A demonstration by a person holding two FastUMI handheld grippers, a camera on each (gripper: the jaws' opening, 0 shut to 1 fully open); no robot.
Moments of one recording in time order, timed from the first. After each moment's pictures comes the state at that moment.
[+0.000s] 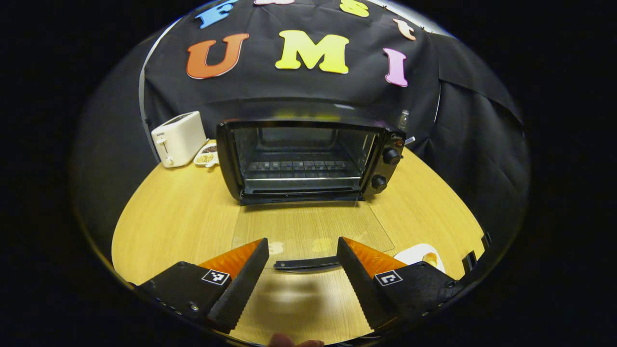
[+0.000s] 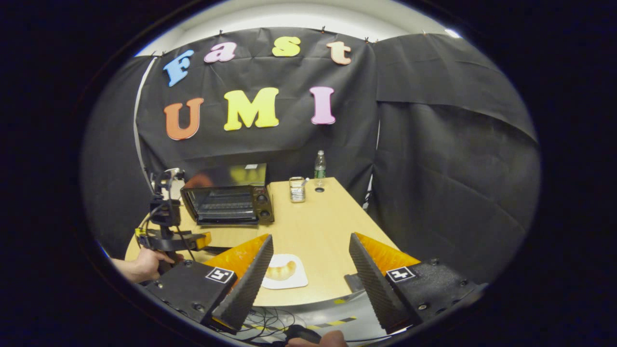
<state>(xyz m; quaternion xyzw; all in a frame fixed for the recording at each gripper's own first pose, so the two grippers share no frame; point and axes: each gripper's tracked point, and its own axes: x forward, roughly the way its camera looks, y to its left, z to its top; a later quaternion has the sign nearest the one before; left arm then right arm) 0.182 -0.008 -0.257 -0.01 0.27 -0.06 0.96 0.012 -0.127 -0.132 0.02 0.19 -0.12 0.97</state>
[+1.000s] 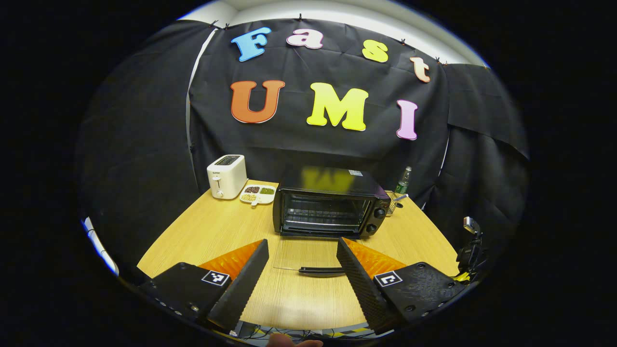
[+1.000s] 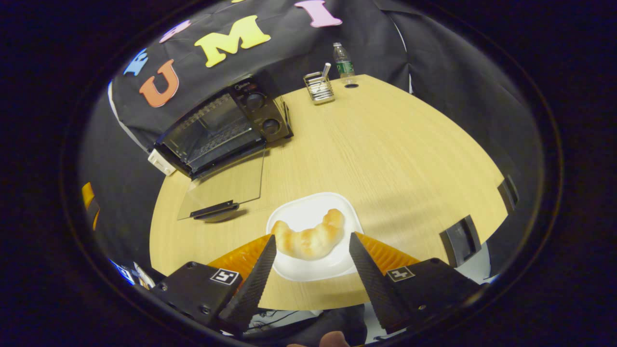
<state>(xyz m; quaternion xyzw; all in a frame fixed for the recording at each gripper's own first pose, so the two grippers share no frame) 0.116 0.011 -0.132 -0.04 0.18 0.03 0.98 0.138 -0.110 -0.376 0.18 0.42 -0.03 0.89</state>
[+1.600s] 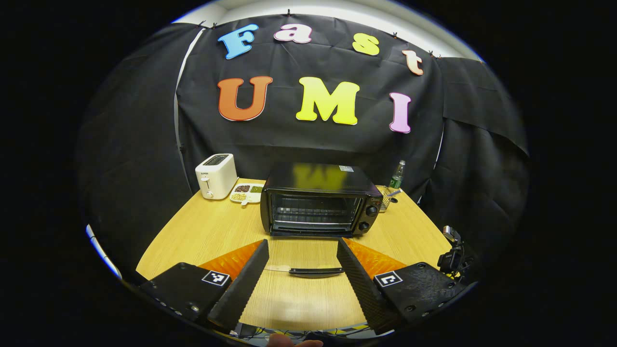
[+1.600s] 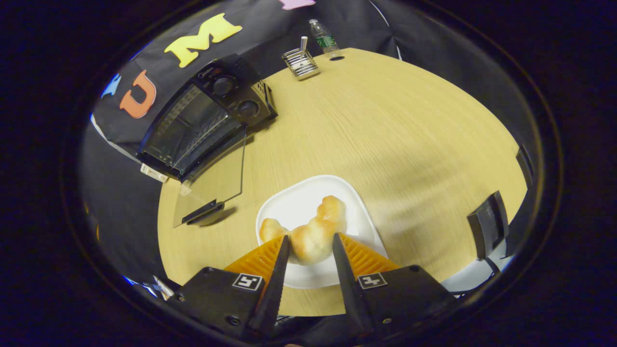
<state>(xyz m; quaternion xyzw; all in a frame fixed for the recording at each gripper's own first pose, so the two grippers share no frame) 0.124 -0.004 -0.132 -0.03 0.20 0.00 0.98 0.148 -0.102 -0.413 0.26 0.46 -0.05 0.85</state>
